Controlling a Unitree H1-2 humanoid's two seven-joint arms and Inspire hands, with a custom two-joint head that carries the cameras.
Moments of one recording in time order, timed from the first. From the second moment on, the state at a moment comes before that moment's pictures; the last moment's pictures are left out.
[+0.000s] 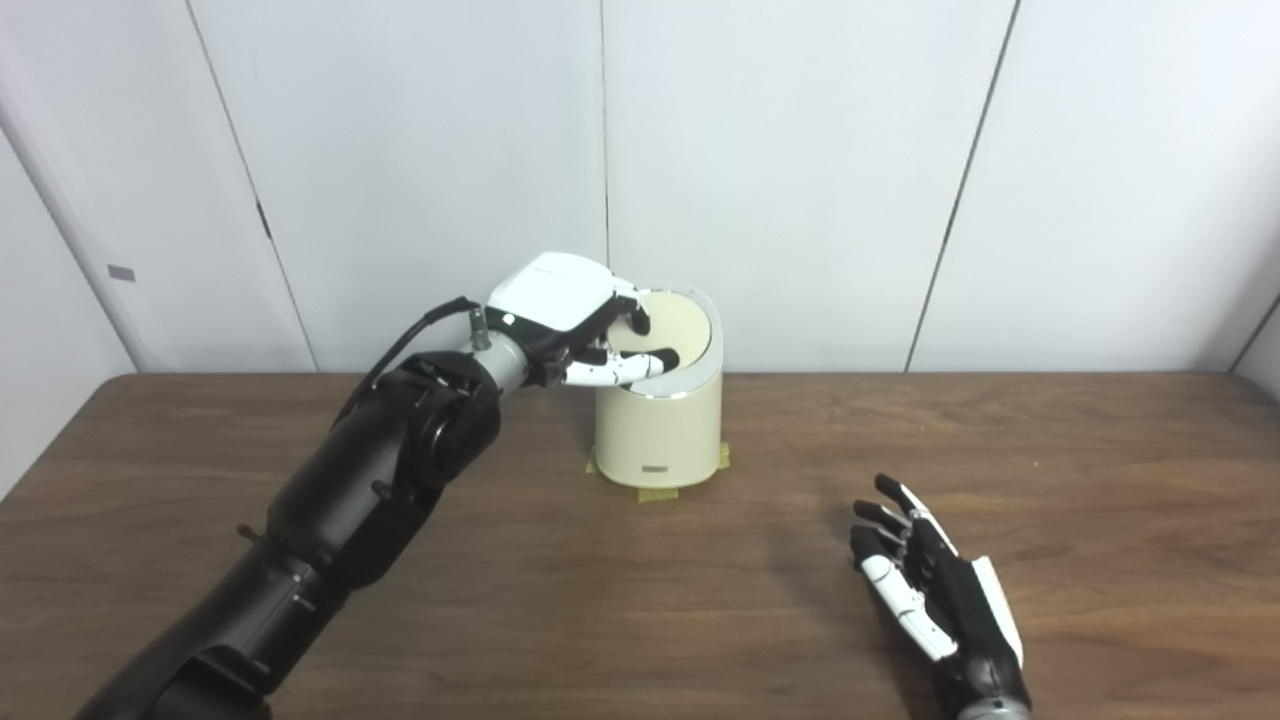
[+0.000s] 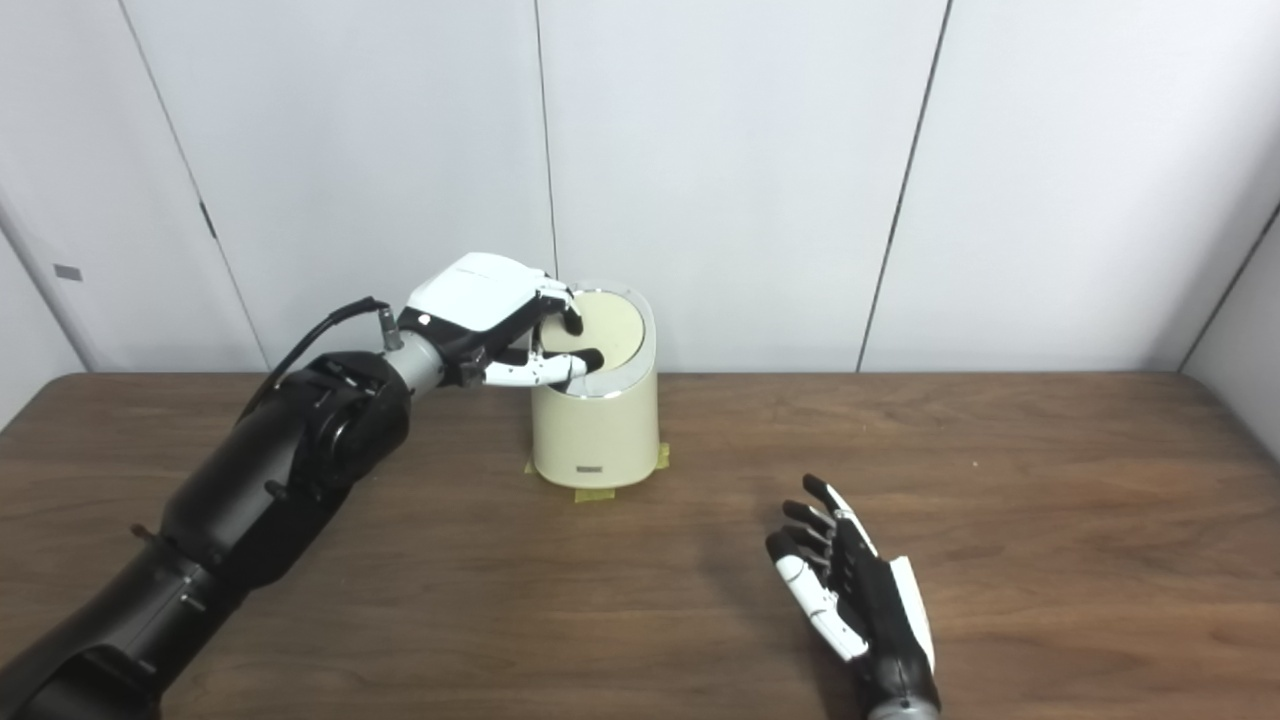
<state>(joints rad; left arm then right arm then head) -0.83 0.38 -0.50 0.20 0.88 0.05 -0.37 0.04 -0.04 0.01 -0.15 -0.17 0.08 -0.05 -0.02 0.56</state>
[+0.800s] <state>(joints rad) -0.81 0.42 -0.66 0.19 1.25 -0.03 -0.20 0.04 -0.03 0.01 -0.17 -0.18 0.11 -0.07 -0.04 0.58</state>
